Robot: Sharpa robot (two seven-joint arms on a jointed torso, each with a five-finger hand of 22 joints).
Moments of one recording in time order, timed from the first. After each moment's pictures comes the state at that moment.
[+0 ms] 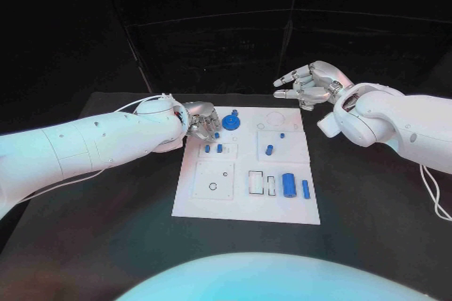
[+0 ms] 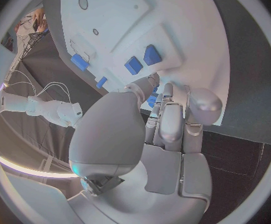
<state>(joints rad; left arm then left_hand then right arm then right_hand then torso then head) 1.23 -0.65 -0.11 1.26 -1.31 -0.07 -0.17 1.40 -0.17 0.43 0.02 0.13 0.86 0.14 0.06 0.06 1.14 0.08 0.09 0.08 1.47 -0.02 1.28 0.99 0.12 1.44 0.08 1.06 1.02 1.33 -0.75 -0.14 1.33 -0.65 -0.29 0.23 1.36 0.00 0.00 0.03 0.25 0.90 0.16 0.14 0.07 1.23 0.07 1.10 1.12 1.46 0.00 1.24 1.12 0.10 1.25 0.10 1.28 1.05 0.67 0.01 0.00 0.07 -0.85</state>
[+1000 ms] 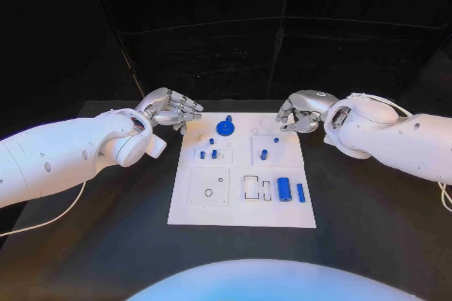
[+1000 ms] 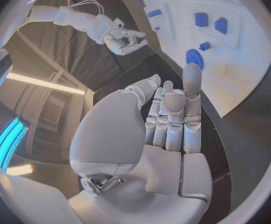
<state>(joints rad) 1.24 -0.86 -0.12 1.42 -0.44 -0.31 0.22 1.39 -0.14 0.43 0.02 0.13 1.01 0.16 0.14 0.07 1.18 0.09 0.15 0.11 1.33 0.00 1.06 0.66 0.16 1.27 0.09 0.68 0.68 1.30 -0.79 -0.14 1.40 -1.52 -0.24 -0.05 1.38 -0.08 0.26 -0.02 0.20 1.01 0.16 0.12 0.08 1.04 0.09 0.21 0.31 1.47 0.00 1.19 1.08 0.10 1.27 0.11 1.27 1.05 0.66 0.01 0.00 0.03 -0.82</state>
